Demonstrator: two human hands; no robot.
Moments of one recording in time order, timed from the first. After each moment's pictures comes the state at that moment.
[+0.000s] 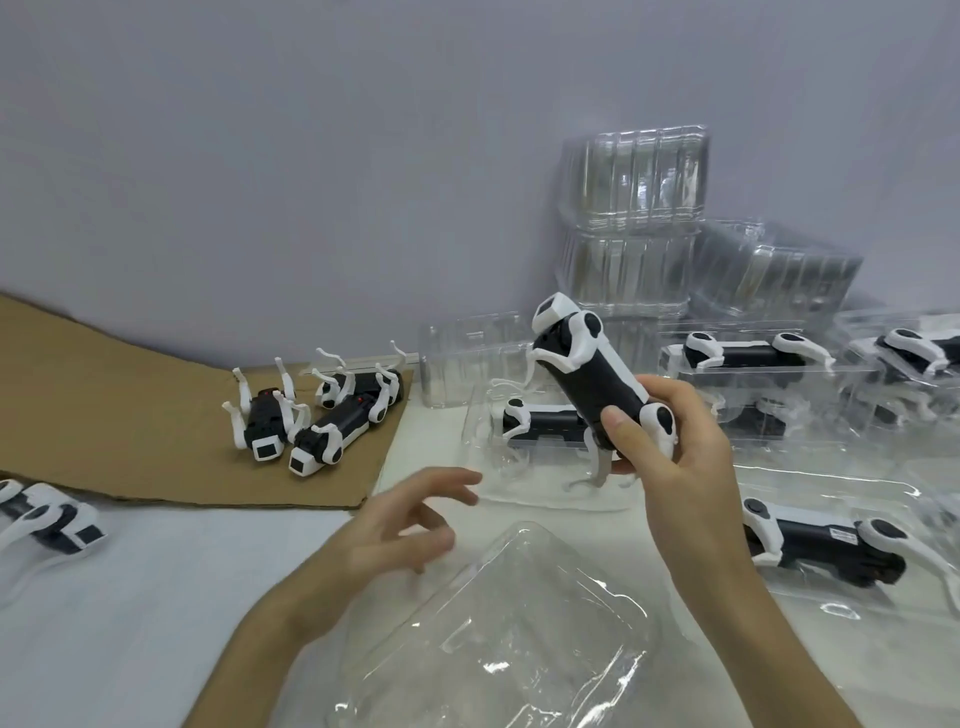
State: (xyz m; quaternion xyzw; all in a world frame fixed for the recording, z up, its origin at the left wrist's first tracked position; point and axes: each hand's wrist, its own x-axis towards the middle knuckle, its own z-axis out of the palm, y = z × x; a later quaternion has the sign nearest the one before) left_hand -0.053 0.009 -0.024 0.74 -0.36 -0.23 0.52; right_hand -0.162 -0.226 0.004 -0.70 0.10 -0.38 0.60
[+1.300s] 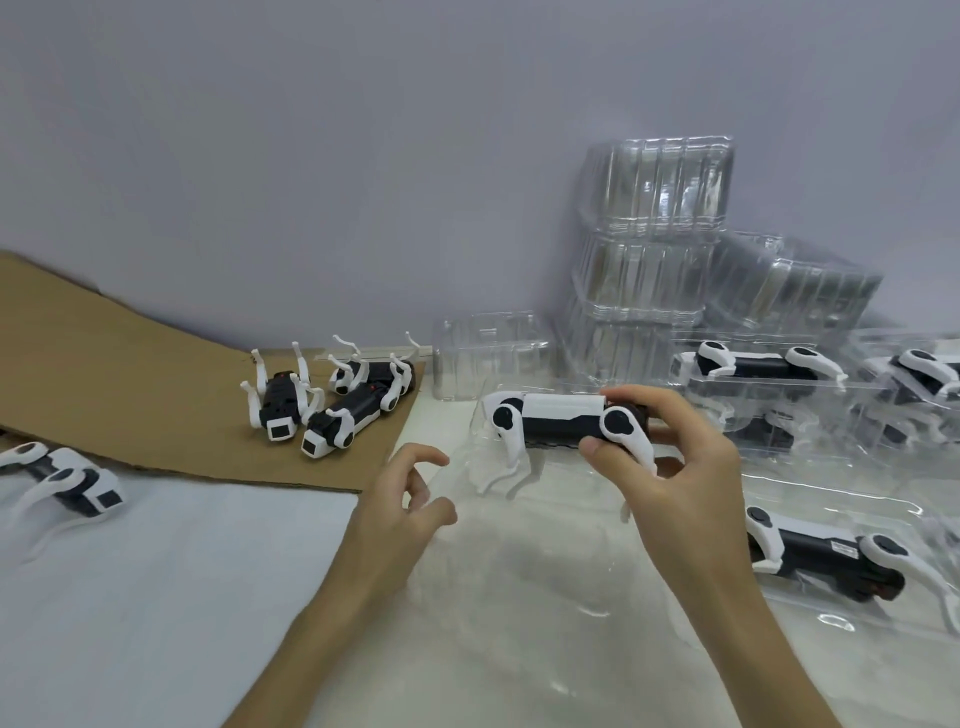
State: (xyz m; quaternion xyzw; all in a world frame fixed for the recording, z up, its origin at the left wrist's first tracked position) left_hand -0.069 -0.017 -0.033 0.82 -0.17 -0.04 0.54; right_hand -0.174 -0.217 0.013 -0.72 0.09 -0.37 0.57
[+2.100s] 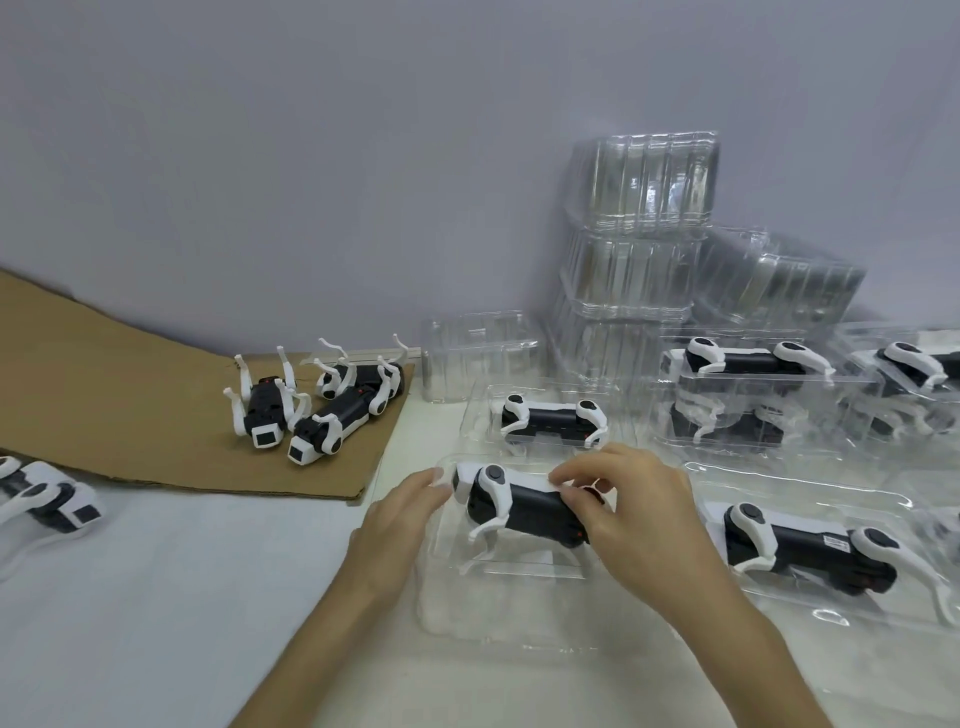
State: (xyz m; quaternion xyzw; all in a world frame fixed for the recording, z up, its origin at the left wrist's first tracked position) left_hand -0.065 -0.026 -0.046 0.79 -0.10 -0.16 0.58; right_hand -0.166 -0.218 -0.001 -0.92 0.12 -0.19 0.31
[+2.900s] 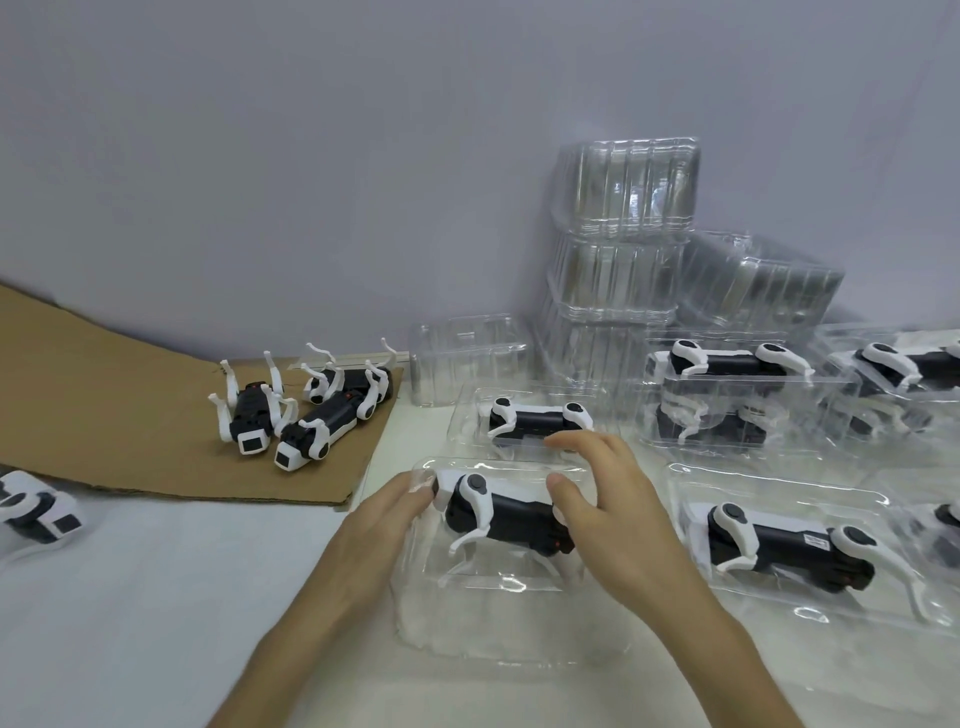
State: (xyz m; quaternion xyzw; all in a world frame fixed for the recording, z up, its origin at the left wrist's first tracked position) left_hand -0.065 -0.015 -0.039 0.81 -0.16 -0.17 0.53; right_hand -0.160 -0.218 -0.015 -0.87 0.11 -0.20 0.44
